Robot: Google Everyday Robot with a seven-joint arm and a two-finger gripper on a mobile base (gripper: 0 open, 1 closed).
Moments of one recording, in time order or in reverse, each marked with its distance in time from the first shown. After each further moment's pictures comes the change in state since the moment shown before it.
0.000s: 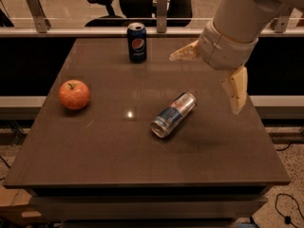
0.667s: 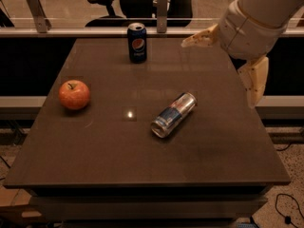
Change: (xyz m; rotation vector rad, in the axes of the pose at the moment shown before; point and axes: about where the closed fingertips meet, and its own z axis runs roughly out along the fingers) arm 0.006 0.015 -0.042 0.055 0.012 0.034
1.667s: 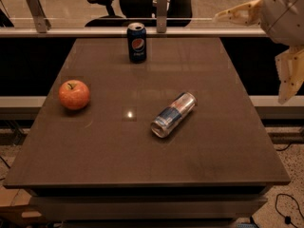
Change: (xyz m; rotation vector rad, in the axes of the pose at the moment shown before) arm 0.013 0.025 -0.061 0.117 0.063 0.124
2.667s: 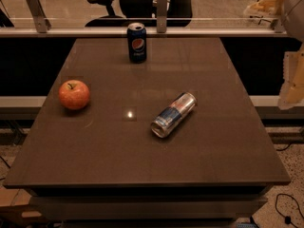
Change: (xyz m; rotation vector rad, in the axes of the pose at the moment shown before) arm 0.018 0.014 -0.017 0.030 0.043 0.428
